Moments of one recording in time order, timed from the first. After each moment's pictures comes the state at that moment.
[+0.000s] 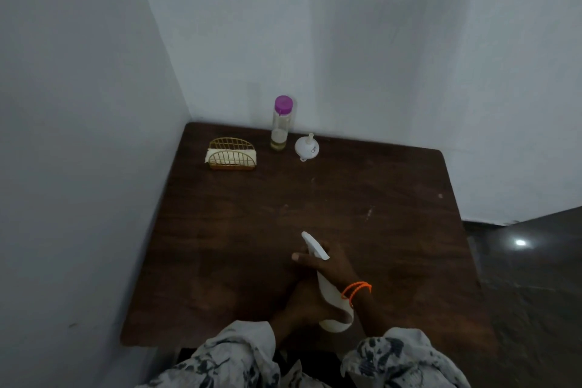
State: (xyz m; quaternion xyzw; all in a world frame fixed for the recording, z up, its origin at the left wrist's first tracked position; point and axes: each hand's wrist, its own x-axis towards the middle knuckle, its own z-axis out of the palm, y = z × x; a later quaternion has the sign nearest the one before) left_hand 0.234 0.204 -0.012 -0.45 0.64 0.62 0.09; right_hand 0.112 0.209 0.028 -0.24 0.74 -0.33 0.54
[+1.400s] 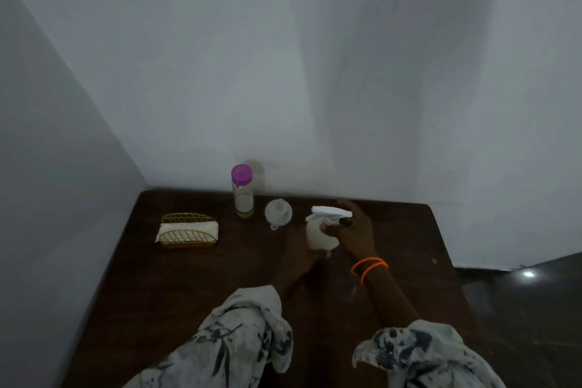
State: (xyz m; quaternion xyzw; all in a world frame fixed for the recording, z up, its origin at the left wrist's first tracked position) left_hand 0.029 0.006 0.012 -0.44 0.70 0.56 -0.08; right_hand -0.092 0.069 0.054 -0.24 0.79 -0.50 0.25
